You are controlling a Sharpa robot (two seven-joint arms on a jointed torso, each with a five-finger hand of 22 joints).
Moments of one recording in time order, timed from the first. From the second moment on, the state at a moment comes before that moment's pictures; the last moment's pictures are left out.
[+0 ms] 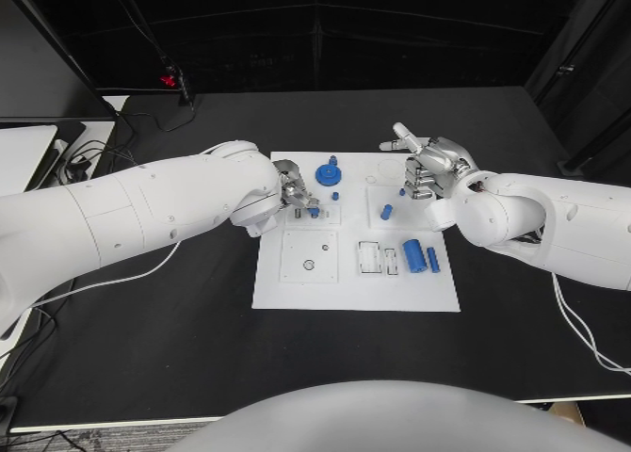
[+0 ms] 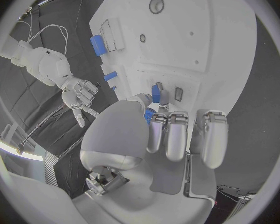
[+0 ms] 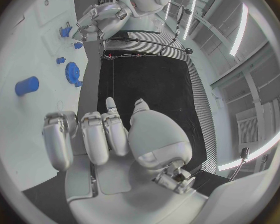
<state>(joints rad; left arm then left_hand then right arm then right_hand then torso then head) 1.38 -0.36 -0.23 1.17 -0.80 -0.05 -0.52 1.33 0.03 0.31 0.29 0.52 0.76 0.11 0.56 0.60 1.47 0.04 1.57 1.31 1.47 -0.02 1.57 1.31 0.01 1.47 0.09 1.57 1.31 1.16 -0.94 -0.06 1.50 -0.08 -0.34 0.29 1.14 0.28 -0.30 0.29 0.30 0.57 0.17 0.51 0.07 1.46 0.16 1.57 1.31 1.47 0.10 1.57 1.31 0.01 1.47 0.21 1.55 1.31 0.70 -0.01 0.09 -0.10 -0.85</state>
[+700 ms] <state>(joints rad) 1.38 -0.36 -0.23 1.17 -0.80 -0.04 -0.52 1.33 0.04 0.31 0.29 0.51 0.76 0.11 0.56 0.60 1.47 0.04 1.57 1.31 1.47 -0.02 1.57 1.31 0.01 1.47 0.09 1.57 1.31 1.16 -0.94 -0.06 1.50 -0.08 -0.34 0.29 1.14 0.28 -0.30 0.29 0.30 0.57 0.17 0.51 0.07 1.46 0.16 1.57 1.31 1.47 0.10 1.57 1.31 0.01 1.47 0.21 1.55 1.31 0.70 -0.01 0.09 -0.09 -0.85</state>
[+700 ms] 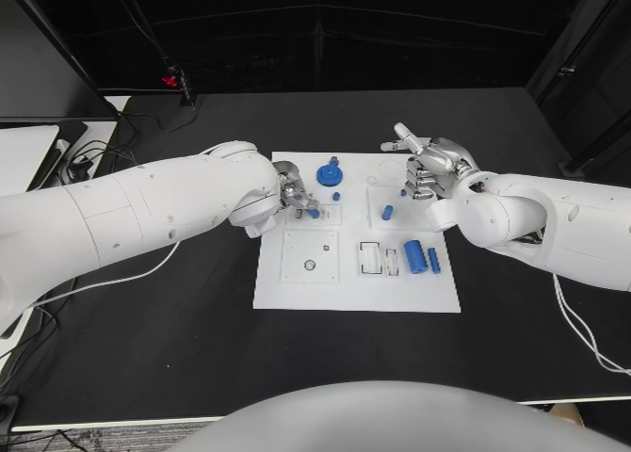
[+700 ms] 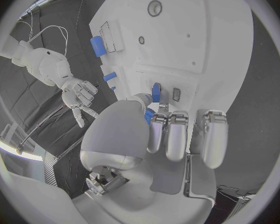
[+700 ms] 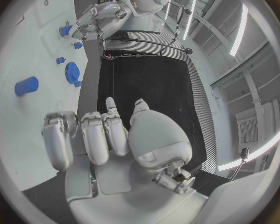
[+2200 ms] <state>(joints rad) 1.38 -0.36 -0.23 1.16 -0.80 -0.02 -0.52 1.23 0.02 0.26 0.29 0.52 0.73 0.11 0.54 0.60 1.47 0.04 1.57 1.31 1.47 -0.02 1.57 1.31 0.01 1.47 0.09 1.57 1.31 1.16 -0.93 -0.06 1.50 -0.08 -0.34 0.29 1.14 0.28 -0.29 0.29 0.31 0.57 0.17 0.52 0.07 1.46 0.16 1.57 1.31 1.47 0.10 1.57 1.31 0.01 1.47 0.21 1.55 1.31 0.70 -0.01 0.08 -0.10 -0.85</state>
